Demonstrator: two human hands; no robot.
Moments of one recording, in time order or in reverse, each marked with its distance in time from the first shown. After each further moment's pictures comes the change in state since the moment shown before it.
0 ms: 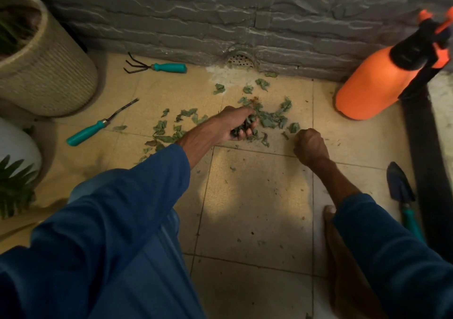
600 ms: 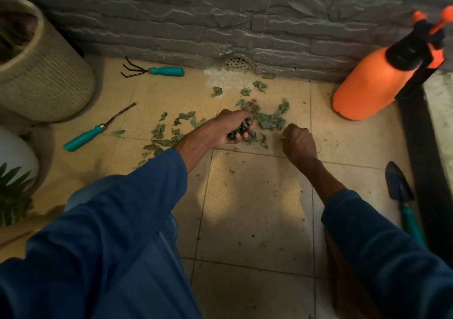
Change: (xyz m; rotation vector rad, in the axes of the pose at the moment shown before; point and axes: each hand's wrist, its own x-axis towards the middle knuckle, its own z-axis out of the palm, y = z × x) left_hand 0.001 -0.003 -0.005 0.014 -0.021 0.009; right_hand -0.002 -0.031 0.002 0.105 0.116 -0.043
